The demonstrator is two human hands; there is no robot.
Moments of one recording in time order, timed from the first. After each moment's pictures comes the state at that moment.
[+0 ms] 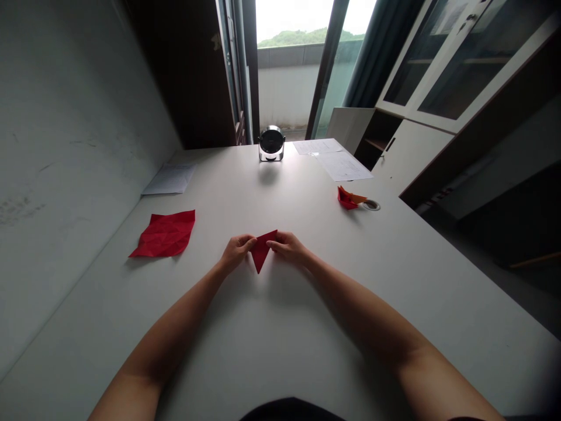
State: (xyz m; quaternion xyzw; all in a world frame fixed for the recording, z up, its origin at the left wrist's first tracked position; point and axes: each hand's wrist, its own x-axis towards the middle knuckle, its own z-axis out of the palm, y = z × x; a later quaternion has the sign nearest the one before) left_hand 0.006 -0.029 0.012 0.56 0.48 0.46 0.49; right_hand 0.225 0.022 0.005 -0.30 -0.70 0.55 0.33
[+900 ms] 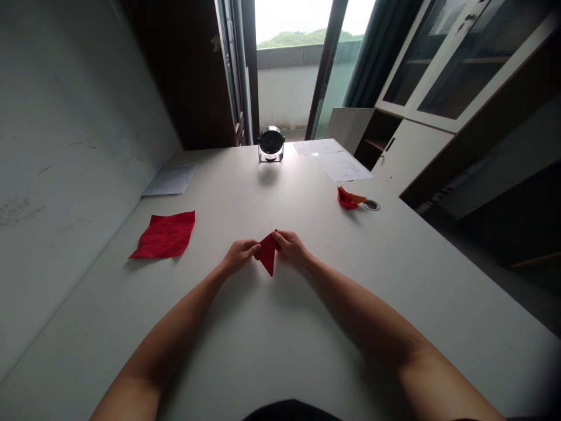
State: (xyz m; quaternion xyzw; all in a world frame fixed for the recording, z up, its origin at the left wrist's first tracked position) left_hand 0.006 -0.031 0.011 0.66 0.47 0.38 0.45; right_hand 0.219 0.025 -0.005 -0.35 -0.67 0.52 0.40
